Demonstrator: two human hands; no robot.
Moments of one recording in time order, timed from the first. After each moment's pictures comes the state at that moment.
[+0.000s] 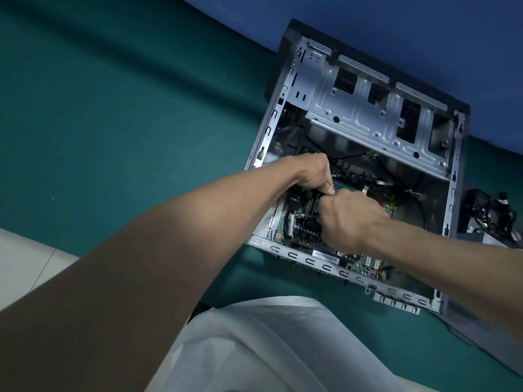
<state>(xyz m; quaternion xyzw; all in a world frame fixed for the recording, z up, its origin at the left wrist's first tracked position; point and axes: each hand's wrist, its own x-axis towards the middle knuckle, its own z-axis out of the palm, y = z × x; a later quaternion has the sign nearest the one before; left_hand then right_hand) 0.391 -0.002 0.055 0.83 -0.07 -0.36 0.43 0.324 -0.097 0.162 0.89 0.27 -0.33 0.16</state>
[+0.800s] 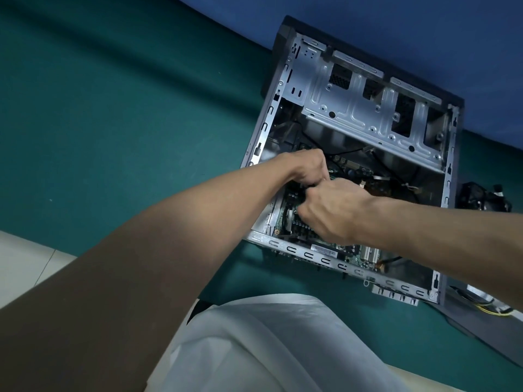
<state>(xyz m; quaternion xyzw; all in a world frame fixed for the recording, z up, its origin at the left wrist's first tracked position) 0.382 -0.001 0.064 0.83 -0.05 -0.36 0.42 0.326 -0.078 0.175 0.80 0.46 -0.31 0.22</state>
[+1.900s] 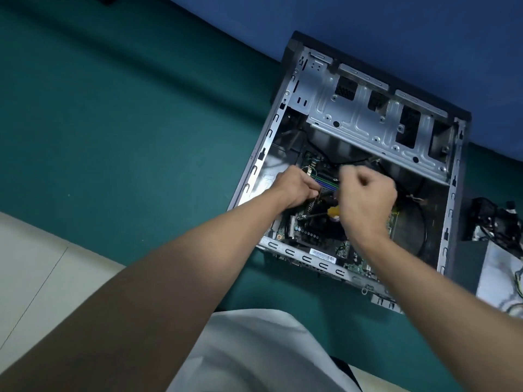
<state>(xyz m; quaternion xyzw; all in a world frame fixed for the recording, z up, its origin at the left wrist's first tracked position) 0.335 -0.004 0.057 0.75 0.22 -0.27 0.57 0.324 -0.110 0.130 0.91 -0.03 0.02 -0.42</state>
